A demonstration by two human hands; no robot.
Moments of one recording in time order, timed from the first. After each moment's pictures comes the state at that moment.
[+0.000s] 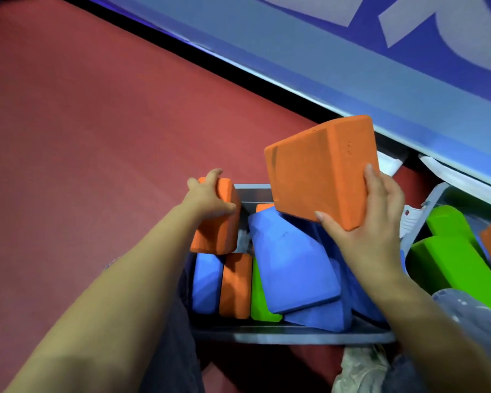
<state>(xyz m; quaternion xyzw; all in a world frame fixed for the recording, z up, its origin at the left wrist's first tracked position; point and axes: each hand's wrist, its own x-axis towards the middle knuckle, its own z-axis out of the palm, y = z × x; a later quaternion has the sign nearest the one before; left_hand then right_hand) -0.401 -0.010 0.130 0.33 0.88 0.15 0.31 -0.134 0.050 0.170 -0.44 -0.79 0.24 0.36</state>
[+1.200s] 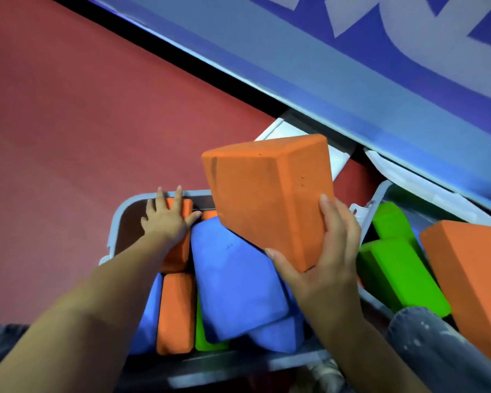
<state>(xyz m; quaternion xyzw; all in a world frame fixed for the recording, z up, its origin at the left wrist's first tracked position) -0.395 0.056 -0.007 0.36 0.90 0.06 0.25 -0.119 0.064 0.150 -0.45 -0.78 0.21 0.37</state>
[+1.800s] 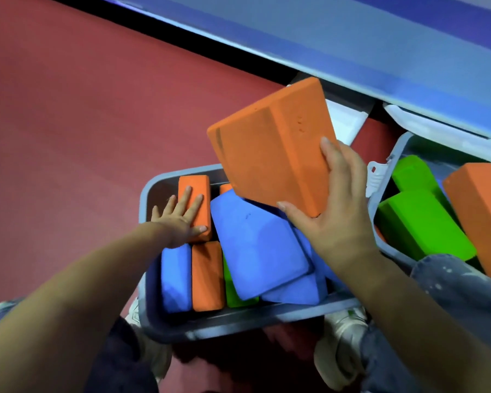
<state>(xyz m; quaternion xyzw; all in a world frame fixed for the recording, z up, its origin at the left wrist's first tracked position) -0.397 -0.009 0.022 0.50 0.78 -0.20 0.33 -0.115 0.064 0.166 -0.45 -0.80 0.24 0.32</state>
